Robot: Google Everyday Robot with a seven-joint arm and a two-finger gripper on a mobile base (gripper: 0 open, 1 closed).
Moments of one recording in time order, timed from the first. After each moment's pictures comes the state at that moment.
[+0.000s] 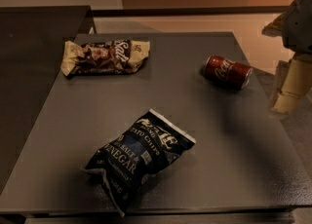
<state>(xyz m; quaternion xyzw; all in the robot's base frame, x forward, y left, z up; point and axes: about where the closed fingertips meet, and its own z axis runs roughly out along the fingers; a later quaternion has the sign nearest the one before) 0.442 -0.213 0.976 -0.61 0.77 -0.04 0.15</state>
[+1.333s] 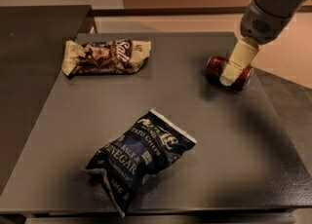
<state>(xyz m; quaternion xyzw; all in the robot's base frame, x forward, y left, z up) 0.561 -0.214 0.915 -0.47 0.87 0.01 0.12</state>
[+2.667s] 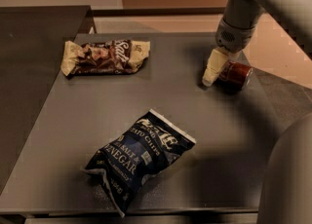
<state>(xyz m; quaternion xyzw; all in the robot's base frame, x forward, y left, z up) 0.619 -0.200 0.844 -0.41 0.91 0.01 0.04</state>
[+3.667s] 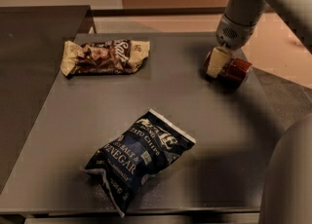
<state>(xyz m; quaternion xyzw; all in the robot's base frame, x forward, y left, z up) 0.623 -0.193 0.851 -0.44 0.89 0.04 0.06</state>
